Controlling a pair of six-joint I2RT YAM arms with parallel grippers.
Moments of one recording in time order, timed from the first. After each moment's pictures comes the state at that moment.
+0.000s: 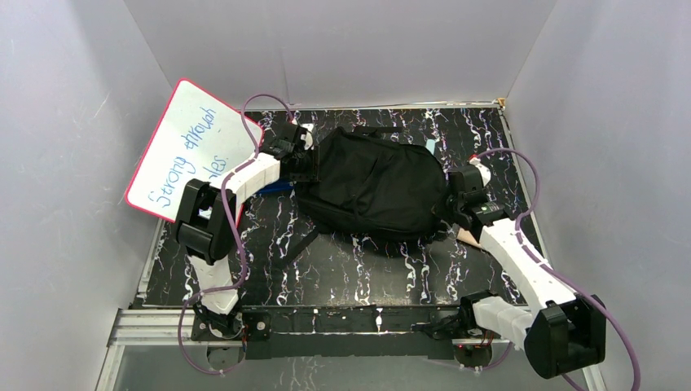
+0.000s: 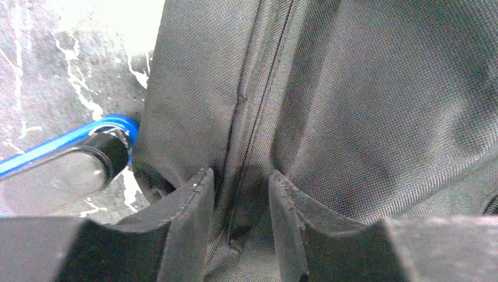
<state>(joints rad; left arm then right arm) -0.42 1.86 1.35 -0.41 0.08 -0.30 0.33 1.05 0.77 -0.57 0.17 0.74</state>
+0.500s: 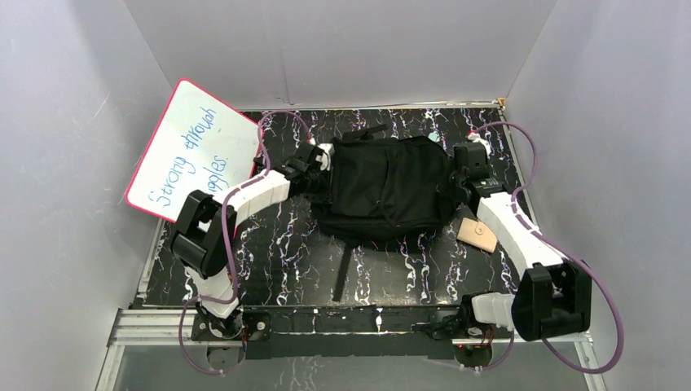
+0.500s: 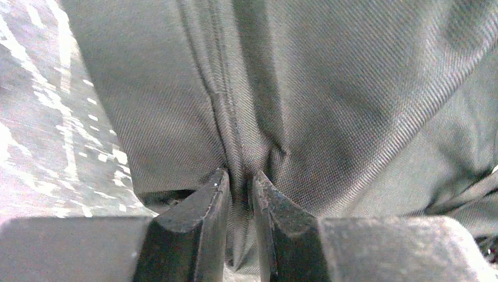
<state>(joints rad) -0.53 1.78 1.22 -0.39 0.14 -0.36 0.21 1.23 0.90 -0.46 0.11 0.55</state>
